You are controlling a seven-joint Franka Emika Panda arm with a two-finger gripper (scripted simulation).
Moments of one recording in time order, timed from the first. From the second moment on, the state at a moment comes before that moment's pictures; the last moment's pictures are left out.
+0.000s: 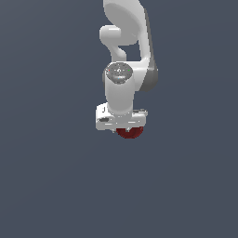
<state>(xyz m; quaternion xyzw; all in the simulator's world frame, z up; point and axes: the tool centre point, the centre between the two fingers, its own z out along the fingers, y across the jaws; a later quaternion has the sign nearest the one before) 0.006 0.008 0.154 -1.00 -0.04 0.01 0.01</state>
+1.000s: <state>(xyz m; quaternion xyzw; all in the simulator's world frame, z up) 0.002 0.023 0.092 -0.94 -0.29 0.18 0.04</state>
